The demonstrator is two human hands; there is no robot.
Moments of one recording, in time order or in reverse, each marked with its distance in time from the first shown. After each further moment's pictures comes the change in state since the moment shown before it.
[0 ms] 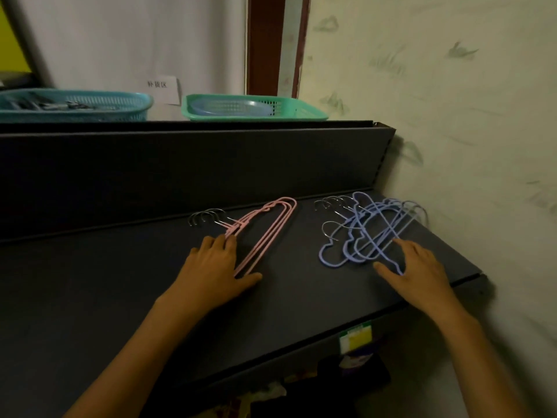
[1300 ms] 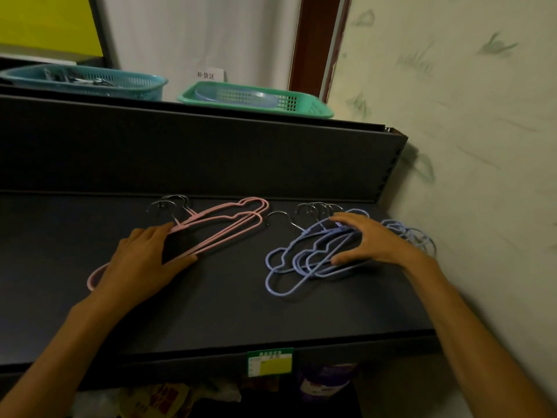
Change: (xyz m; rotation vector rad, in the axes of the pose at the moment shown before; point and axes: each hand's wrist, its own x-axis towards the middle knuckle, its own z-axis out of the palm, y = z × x) left_hand -0.003 0.027 0.020 -0.203 0.221 -0.395; right_hand 0.161 0.013 -0.020 0.069 -0.412 -0.642
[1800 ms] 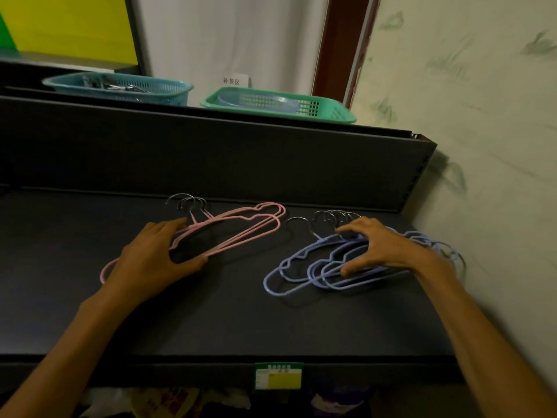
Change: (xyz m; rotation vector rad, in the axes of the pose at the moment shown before) left_hand -0.005 -0.002 -0.013 -0.114 0.061 -0.006; right_hand 0.021 -0.013 -0.005 -0.091 -0.156 -0.044
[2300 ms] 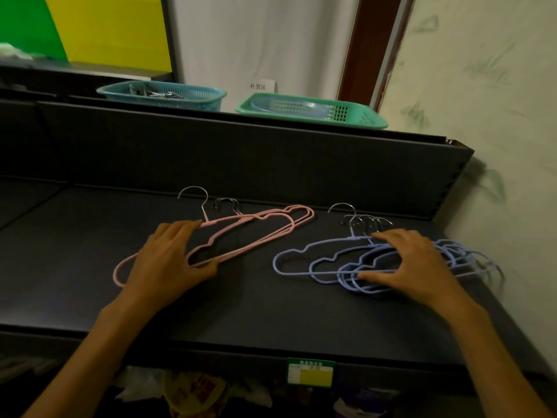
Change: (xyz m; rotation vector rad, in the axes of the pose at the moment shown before) left_hand -0.032 -0.011 -0.018 0.070 0.133 0.031; right_hand -0.034 -0.025 0.035 -0.121 0.446 -0.012
